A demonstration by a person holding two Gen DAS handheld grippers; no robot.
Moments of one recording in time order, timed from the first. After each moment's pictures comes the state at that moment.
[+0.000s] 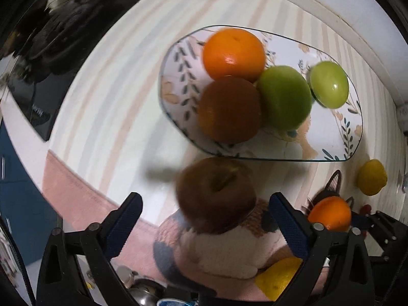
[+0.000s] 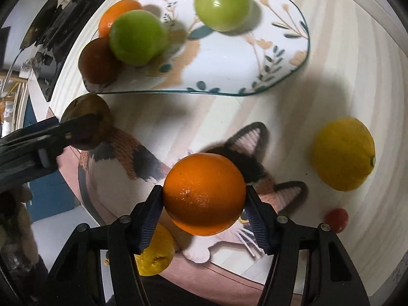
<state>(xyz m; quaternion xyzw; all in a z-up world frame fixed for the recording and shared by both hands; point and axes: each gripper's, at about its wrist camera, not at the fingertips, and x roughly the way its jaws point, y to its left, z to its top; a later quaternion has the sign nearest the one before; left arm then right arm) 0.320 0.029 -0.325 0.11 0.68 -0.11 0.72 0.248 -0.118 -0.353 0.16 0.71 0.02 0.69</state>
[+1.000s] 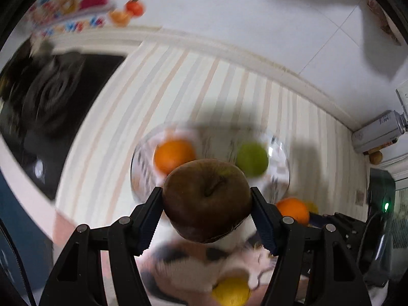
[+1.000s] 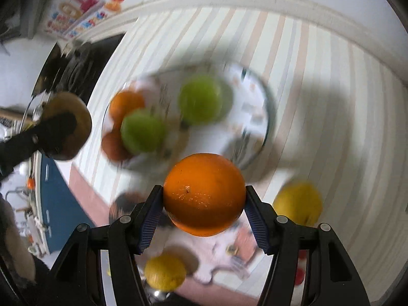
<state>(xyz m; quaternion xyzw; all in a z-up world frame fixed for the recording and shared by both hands) 0.381 -0.033 -0.218 0.09 0.61 -0.20 0.76 0.295 -0.203 -0.289 0.22 0.64 -0.01 0.74</state>
